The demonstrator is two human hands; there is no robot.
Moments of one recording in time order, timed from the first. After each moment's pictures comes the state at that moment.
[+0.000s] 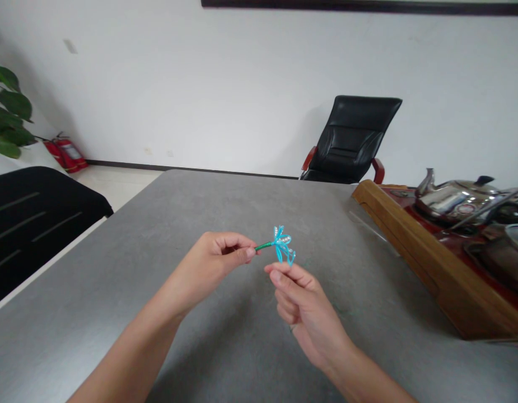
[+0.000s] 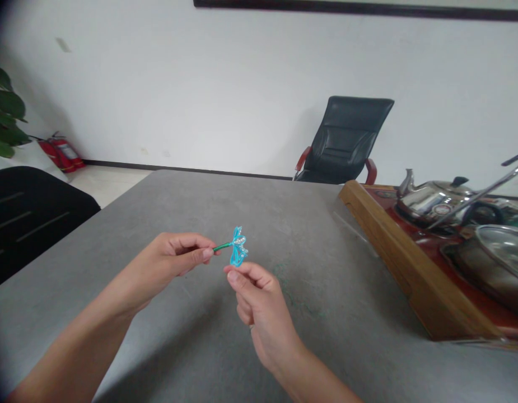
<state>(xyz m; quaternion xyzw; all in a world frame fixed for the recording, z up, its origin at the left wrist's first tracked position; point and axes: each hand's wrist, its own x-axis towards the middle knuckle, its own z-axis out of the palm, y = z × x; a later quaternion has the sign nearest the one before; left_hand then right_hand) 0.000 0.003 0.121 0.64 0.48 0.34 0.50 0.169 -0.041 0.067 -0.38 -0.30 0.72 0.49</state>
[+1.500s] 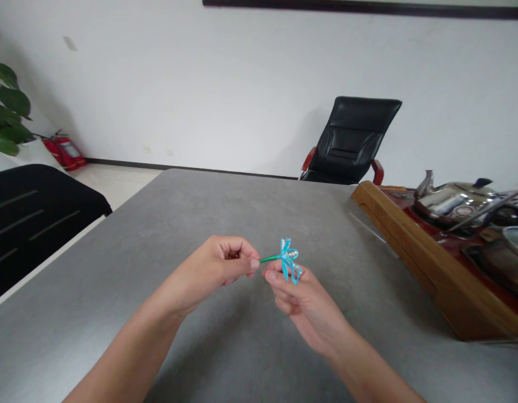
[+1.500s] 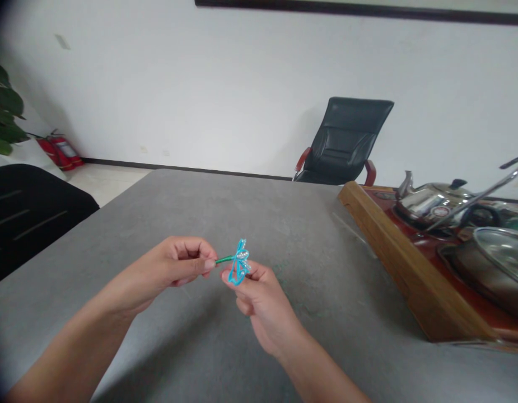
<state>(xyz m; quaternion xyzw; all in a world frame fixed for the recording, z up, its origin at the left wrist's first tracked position) -0.001 0.000 0.124 0.60 0.45 0.28 0.60 0.172 -0.029 0.077 -0.39 -0.34 0.73 0.45</state>
